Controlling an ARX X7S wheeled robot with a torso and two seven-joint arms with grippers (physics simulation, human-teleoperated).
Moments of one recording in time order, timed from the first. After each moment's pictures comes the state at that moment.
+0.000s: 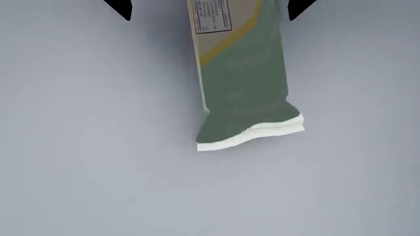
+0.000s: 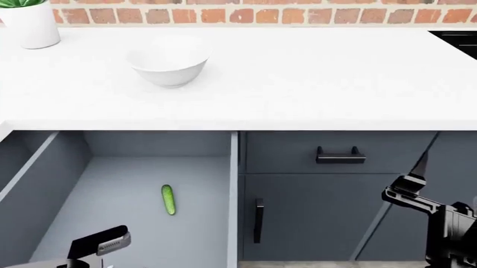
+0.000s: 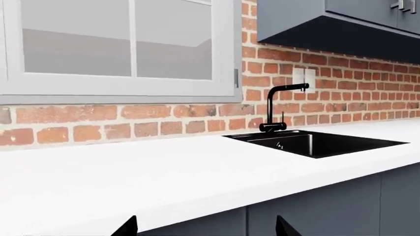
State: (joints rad) left arm -0.55 -0.99 0.94 0.17 -2.26 -0.50 -1.23; right arm -0.02 0.37 0.19 -0.50 0.29 0.24 0.43
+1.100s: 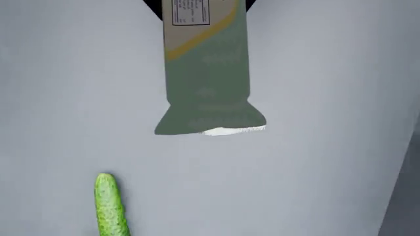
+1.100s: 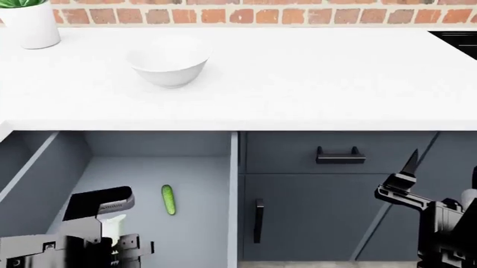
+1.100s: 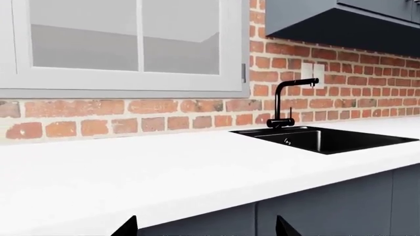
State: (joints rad) left arm -0.73 -1.02 0.89 0.31 -2.19 -0.59 -1.31; right arm 0.01 0.37 0.15 -0.46 0.30 0.24 0.43
